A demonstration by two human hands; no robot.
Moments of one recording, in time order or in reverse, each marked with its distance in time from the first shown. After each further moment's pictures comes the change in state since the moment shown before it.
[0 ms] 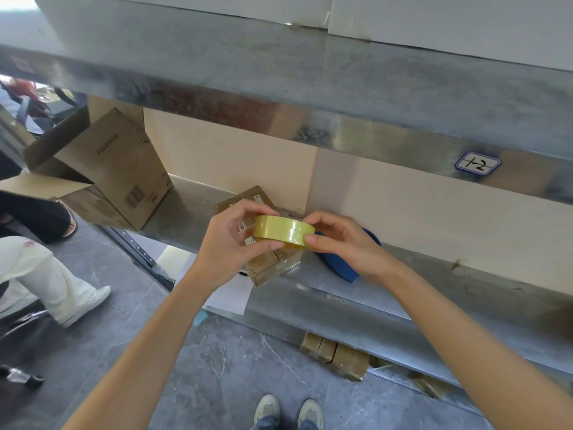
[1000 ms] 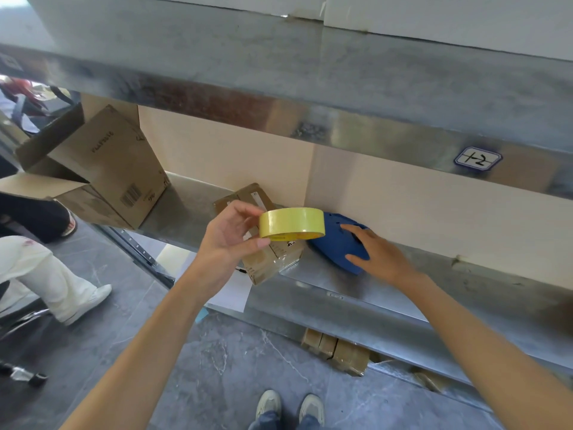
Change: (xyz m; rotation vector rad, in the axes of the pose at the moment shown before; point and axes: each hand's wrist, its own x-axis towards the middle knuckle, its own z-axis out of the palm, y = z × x) left_hand -0.001 -0.019 0.000 -0.360 -0.021 -0.102; right_hand -0.026 0.120 -0.088 -0.967 0.153 0.285
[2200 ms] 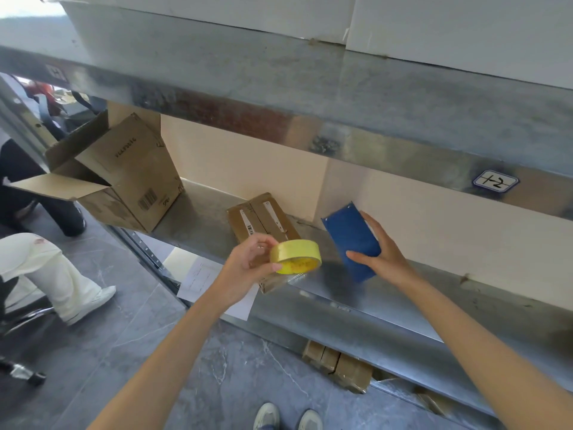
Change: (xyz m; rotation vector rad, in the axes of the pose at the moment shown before) left_hand -0.007 -0.038 -0.016 0.337 0.061 -0.194; right_hand -0.001 -0.050 -0.025 0.605 0.139 0.136
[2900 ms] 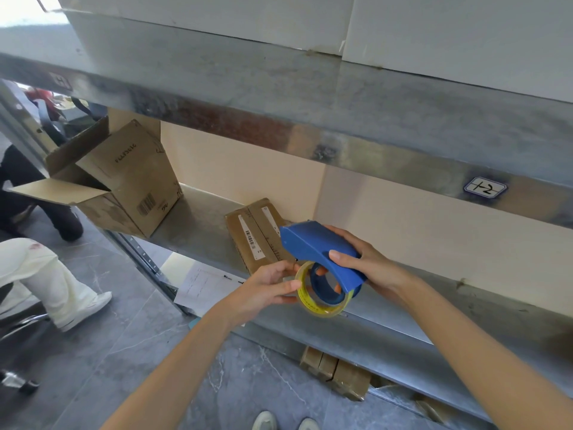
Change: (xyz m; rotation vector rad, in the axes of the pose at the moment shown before) left_hand -0.004 -0.006 0.028 -0.186 -0.306 -0.219; right_hand -0.025 -0.062 0.011 0.426 -0.400 0.123
